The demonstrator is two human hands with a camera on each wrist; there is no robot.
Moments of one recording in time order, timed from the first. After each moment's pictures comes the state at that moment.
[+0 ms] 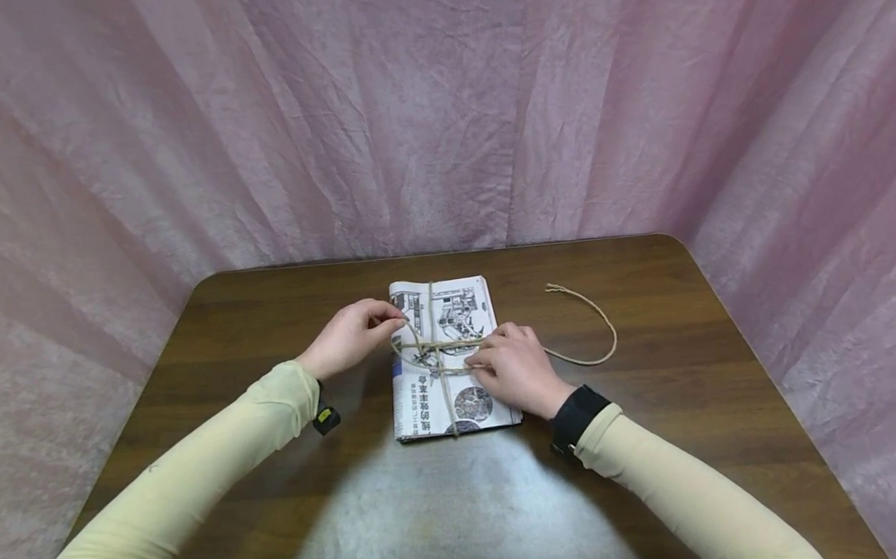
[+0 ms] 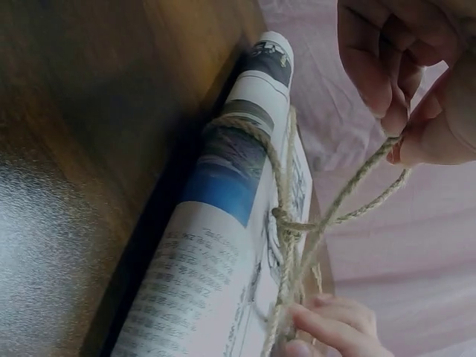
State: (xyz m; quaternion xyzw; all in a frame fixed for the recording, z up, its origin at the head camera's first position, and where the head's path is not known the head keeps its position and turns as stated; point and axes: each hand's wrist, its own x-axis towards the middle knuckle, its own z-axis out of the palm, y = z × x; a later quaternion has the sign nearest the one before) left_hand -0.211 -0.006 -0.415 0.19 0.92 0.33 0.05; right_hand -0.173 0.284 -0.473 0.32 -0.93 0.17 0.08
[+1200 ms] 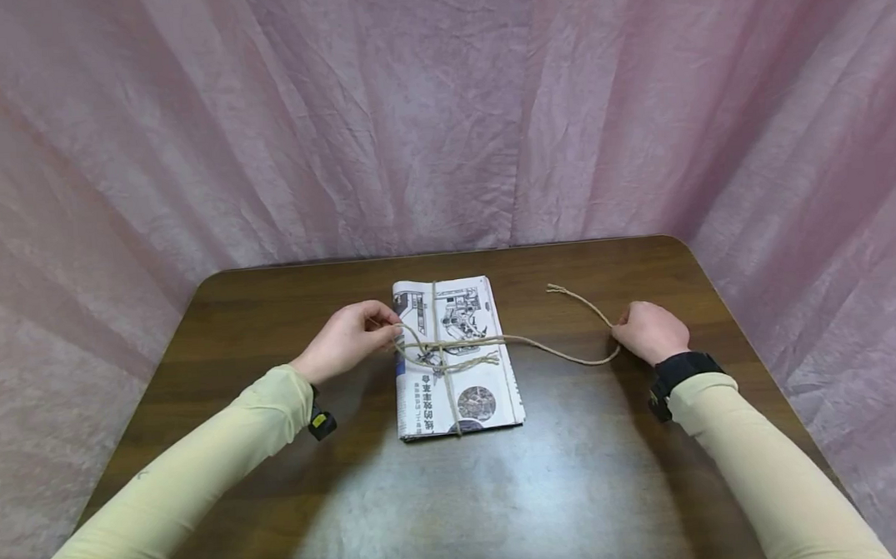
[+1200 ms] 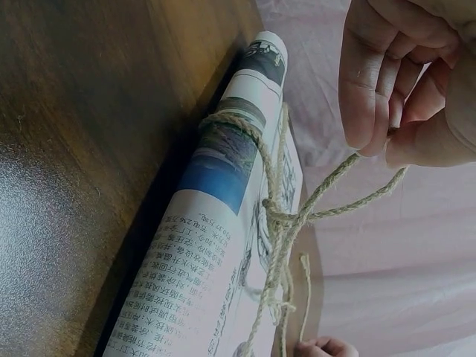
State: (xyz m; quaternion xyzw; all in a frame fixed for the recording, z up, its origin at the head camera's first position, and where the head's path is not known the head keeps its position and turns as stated) left_hand -0.200 -0.013 -0.413 0.15 0.89 0.43 0.09; right_hand -0.213 0.456 -0.455 0.00 -0.98 0.16 -0.10
